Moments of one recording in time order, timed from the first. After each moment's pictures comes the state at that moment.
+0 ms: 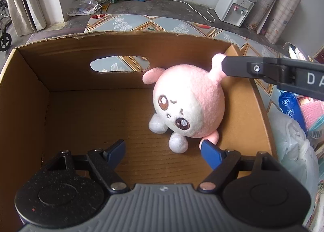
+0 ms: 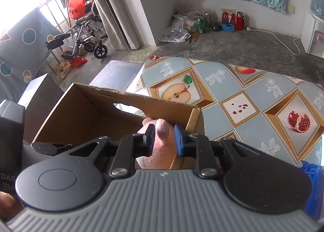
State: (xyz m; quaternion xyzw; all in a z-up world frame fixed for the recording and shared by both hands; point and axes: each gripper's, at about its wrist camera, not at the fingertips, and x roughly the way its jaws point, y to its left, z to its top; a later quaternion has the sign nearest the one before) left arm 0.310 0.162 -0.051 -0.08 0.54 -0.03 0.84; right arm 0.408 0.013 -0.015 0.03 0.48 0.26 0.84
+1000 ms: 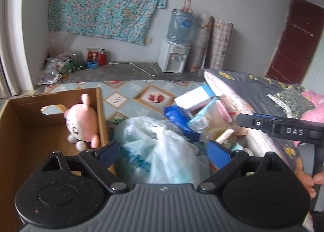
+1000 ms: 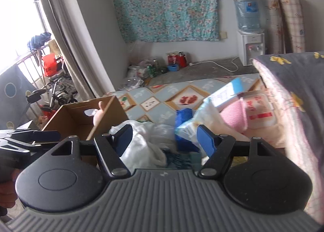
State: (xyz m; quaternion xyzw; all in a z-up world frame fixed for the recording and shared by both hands) left arm 0.144 -0.008 0.055 -0.05 0.35 -0.14 0.92; right arm 0.171 -0.261 0.064 0.10 0.35 0.12 0.92
